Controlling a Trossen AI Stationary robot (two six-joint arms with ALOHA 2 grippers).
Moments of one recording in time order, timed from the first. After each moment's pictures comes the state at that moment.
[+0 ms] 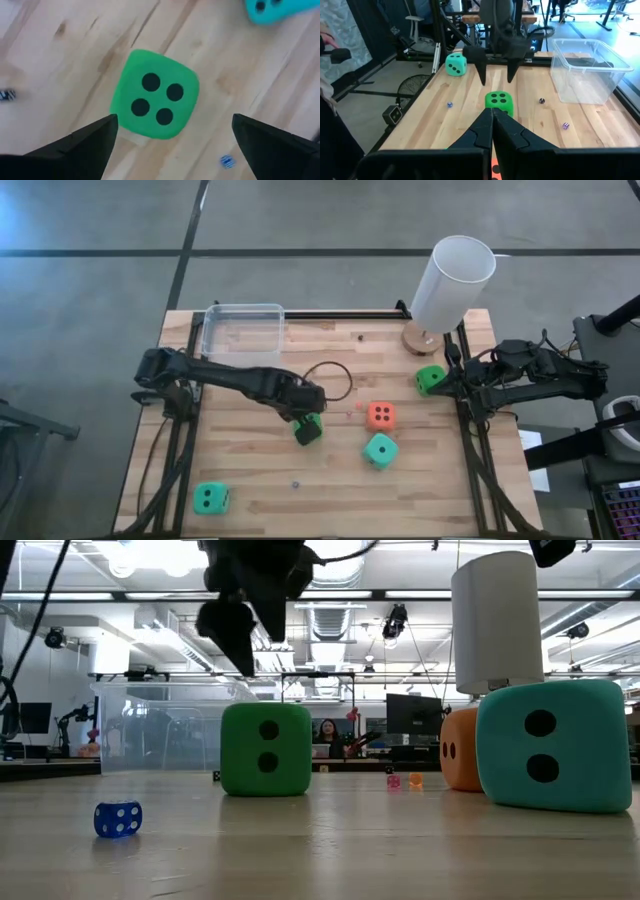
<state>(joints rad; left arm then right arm) -0.13 1.78 1.48 -0.98 0.01 -0.66 0.06 0.43 0.76 -0.59 -0.16 0.04</state>
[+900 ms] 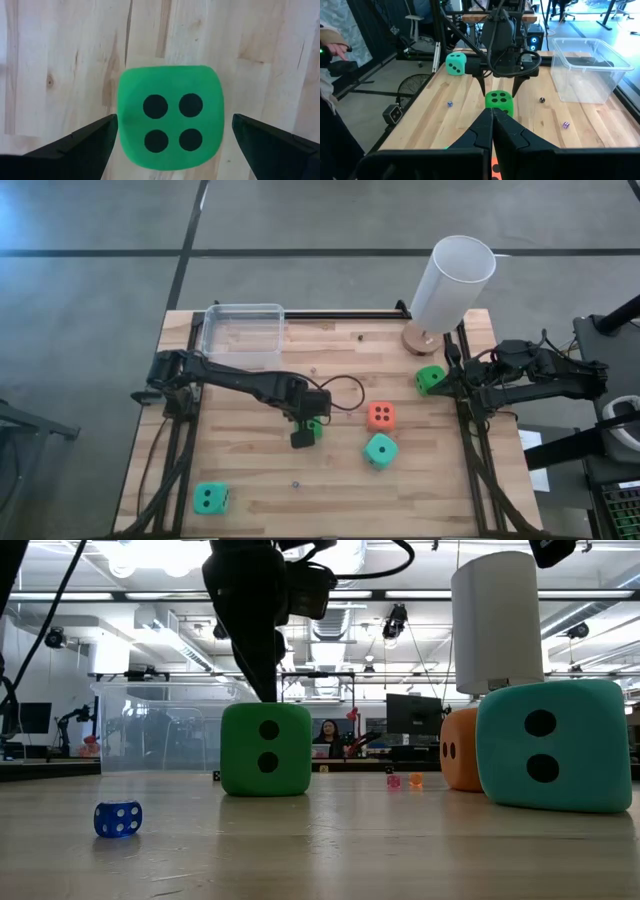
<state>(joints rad) -0.11 1.86 1.45 -0.91 0.01 -0.24 0.06 0.43 0.76 -0.59 -0.16 0.04</state>
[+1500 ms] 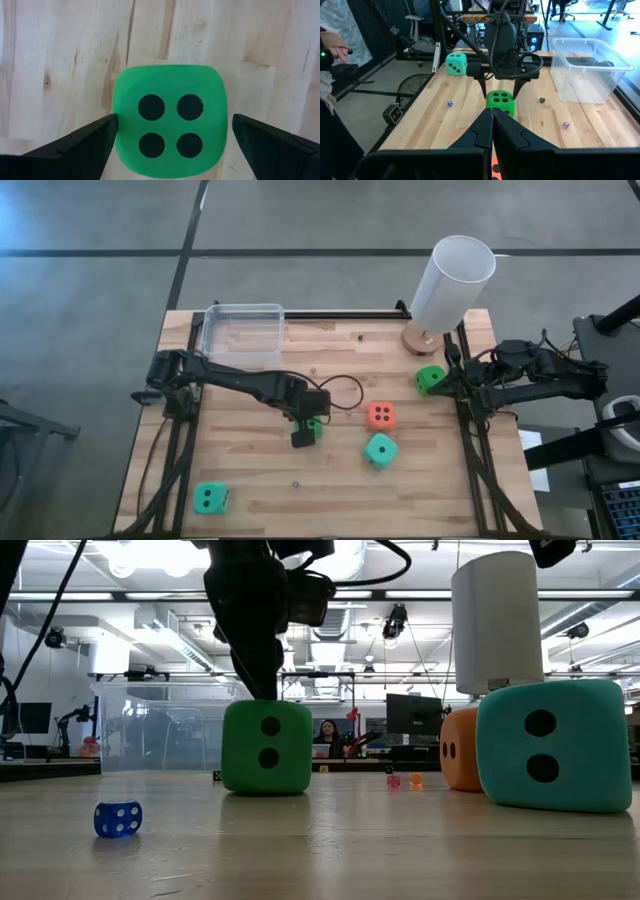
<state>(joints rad) -0.11 1.86 1.40 -0.85 0.02 -0.26 0.06 0.43 0.76 -0.59 -0.16 0.04</state>
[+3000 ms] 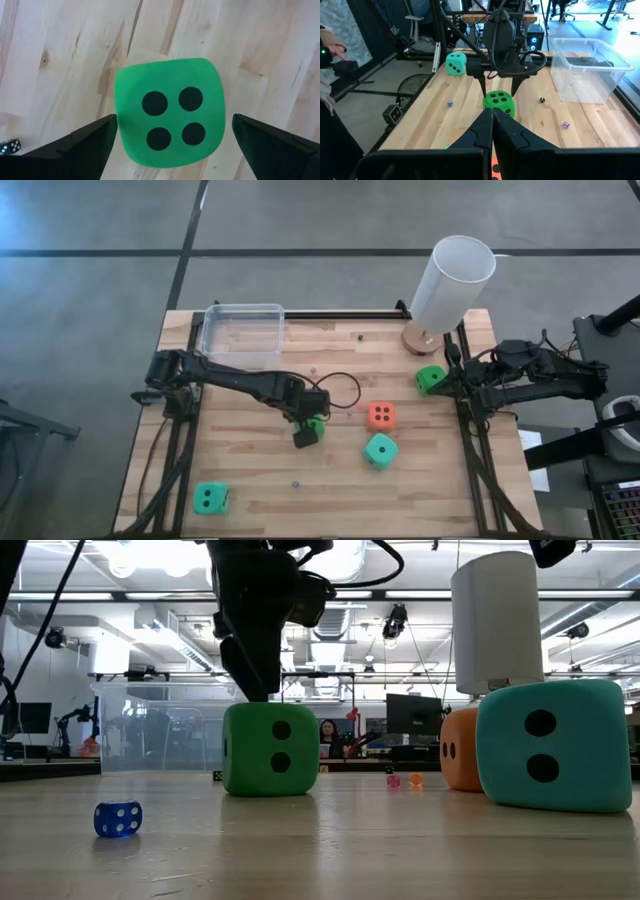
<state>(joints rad) -0.11 1.85 1.42 -0.89 0.02 -0.41 0.06 0.43 0.76 -0.59 -0.16 0.04</state>
